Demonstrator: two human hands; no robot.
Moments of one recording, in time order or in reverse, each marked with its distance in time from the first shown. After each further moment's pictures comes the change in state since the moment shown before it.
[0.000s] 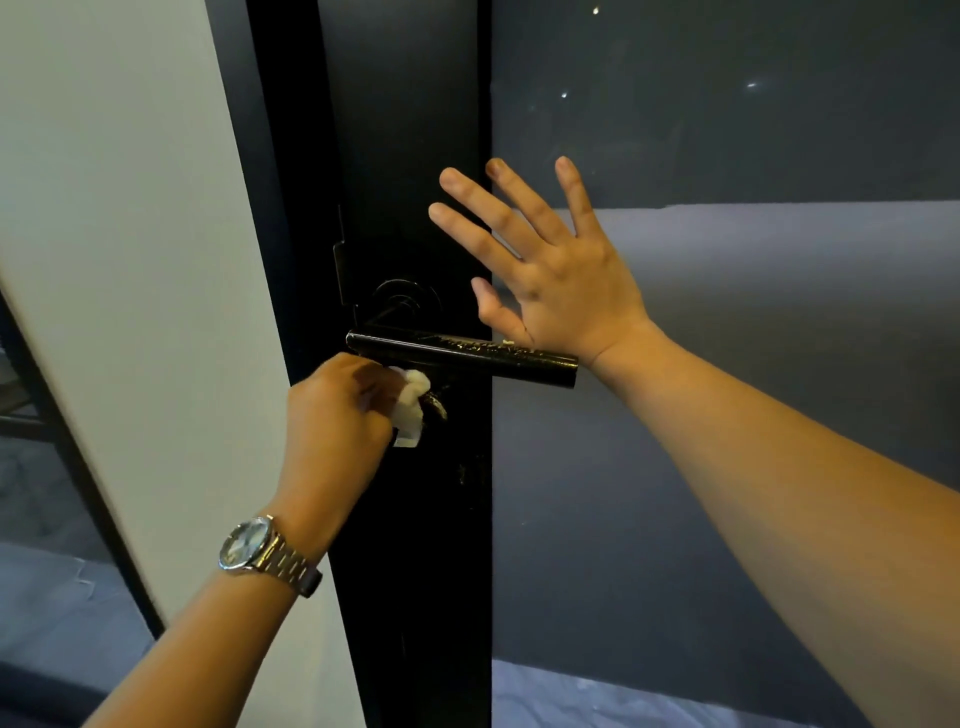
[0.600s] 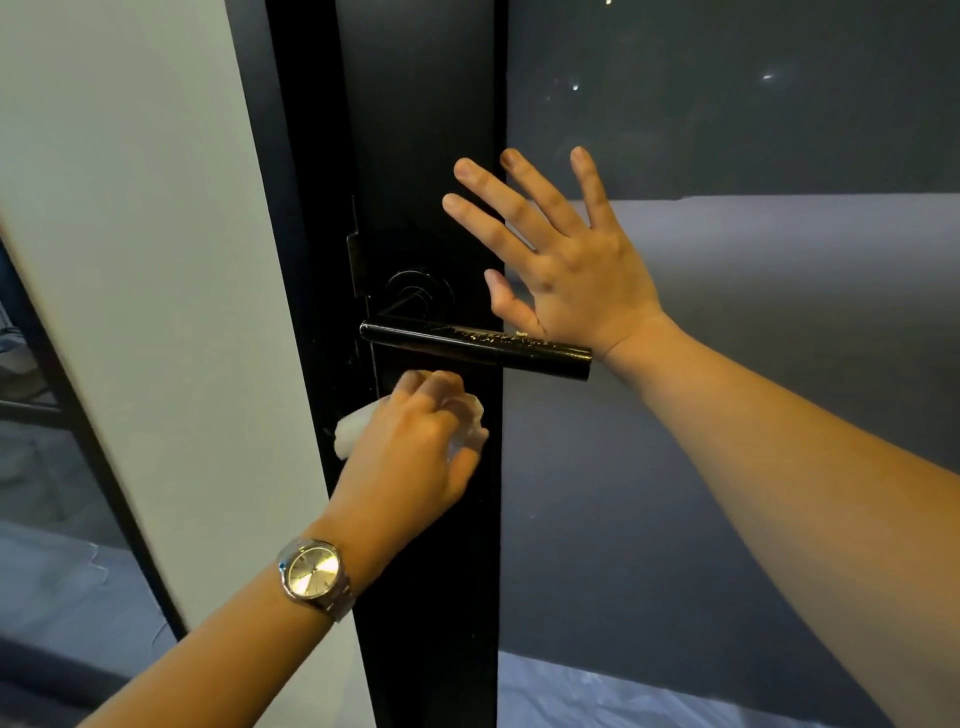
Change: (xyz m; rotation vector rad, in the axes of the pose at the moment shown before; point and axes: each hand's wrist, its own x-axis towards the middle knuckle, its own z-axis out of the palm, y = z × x) left_hand -0.025 0.012 0.018 0.327 -0.229 0.379; right_hand 0.000 0.001 0.000 -0.005 -0.014 -0.004
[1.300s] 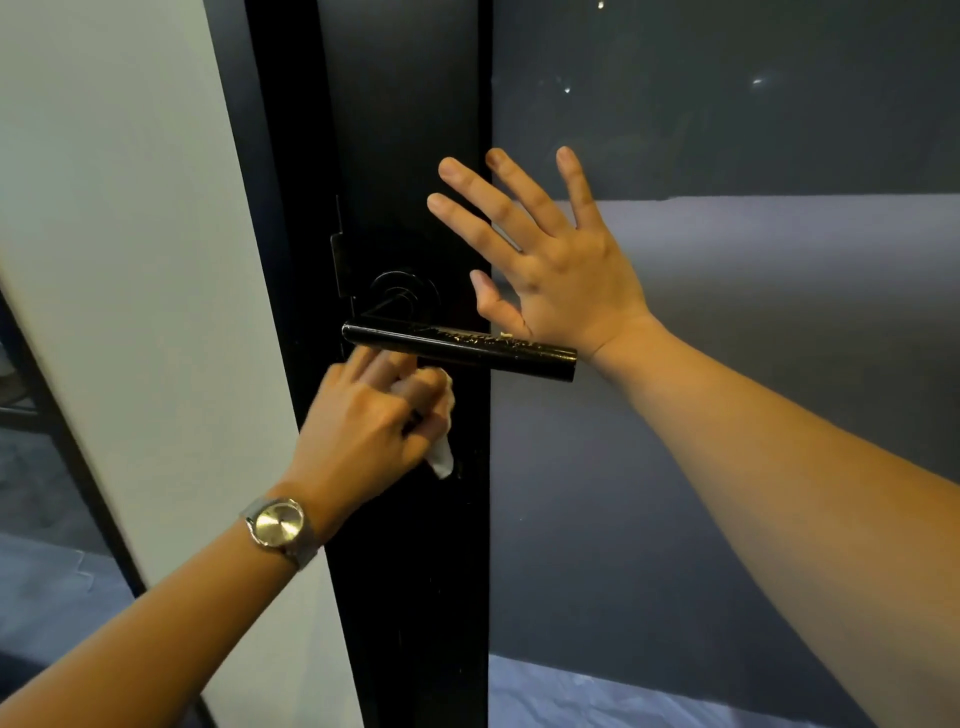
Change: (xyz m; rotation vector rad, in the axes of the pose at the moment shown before) left_hand 0.013 -0.027 0.000 0.192 0.149 0.164; right_hand -0.001 -0.002 -0.001 0.004 0.011 0.007
